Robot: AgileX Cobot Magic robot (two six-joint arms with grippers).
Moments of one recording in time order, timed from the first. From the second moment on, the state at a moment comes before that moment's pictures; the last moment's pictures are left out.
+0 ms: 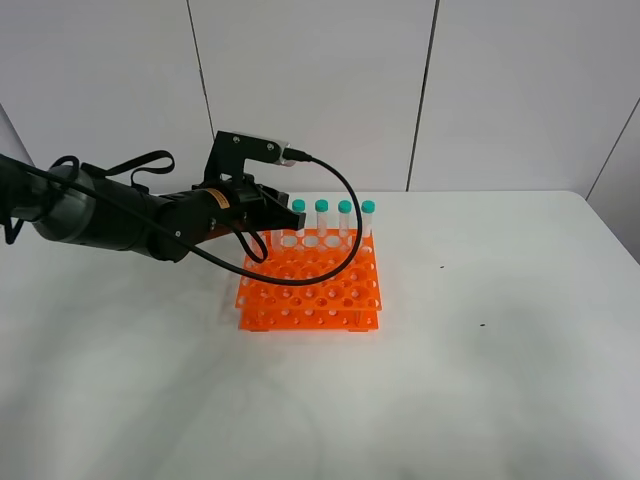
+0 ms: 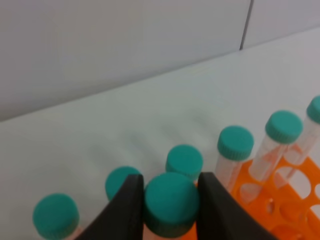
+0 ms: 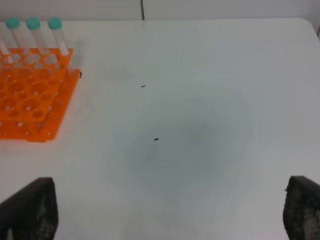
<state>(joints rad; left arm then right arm) -0.50 1.91 -1.01 -0.04 -0.51 0.05 0.07 -0.01 -0.49 0.04 1.03 -0.01</state>
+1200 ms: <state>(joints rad) -0.50 2.00 -1.01 -0.04 -0.56 -0.07 0.07 -0.01 -0.49 0.04 1.03 -0.01</state>
